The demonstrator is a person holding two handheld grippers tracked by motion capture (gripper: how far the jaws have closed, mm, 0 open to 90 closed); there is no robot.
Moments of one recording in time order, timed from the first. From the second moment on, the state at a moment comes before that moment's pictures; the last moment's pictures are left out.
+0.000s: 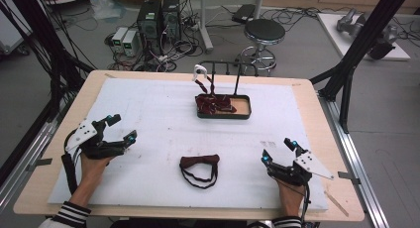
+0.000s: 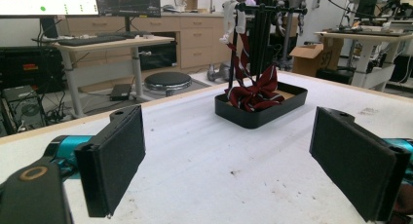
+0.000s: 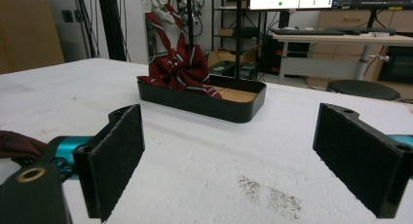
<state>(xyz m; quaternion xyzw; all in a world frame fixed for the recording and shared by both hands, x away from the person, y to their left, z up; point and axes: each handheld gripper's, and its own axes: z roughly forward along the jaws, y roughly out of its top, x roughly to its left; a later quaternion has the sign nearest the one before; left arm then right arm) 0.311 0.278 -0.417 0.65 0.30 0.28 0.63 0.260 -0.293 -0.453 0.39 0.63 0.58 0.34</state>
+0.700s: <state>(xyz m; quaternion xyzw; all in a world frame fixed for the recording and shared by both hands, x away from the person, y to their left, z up) 0.306 0.277 -0.434 0.66 0.30 0.28 0.63 0.254 -0.296 -0.438 0.36 0.63 0.61 0.32</state>
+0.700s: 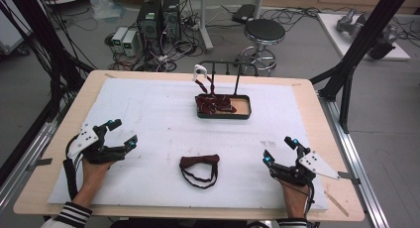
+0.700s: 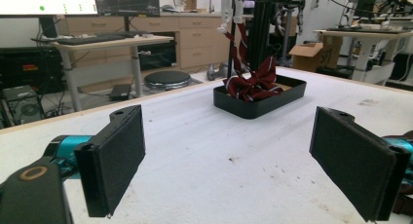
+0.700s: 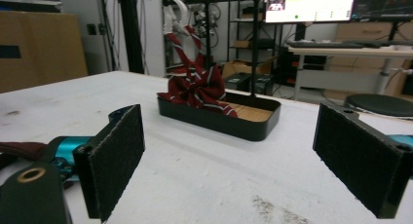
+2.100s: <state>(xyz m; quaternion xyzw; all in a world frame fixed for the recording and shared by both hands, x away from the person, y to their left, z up) 0.305 0.275 -0.452 0.65 0.32 0.29 0.62 0.303 -0.195 -0.365 0.21 0.84 0.47 0.16</state>
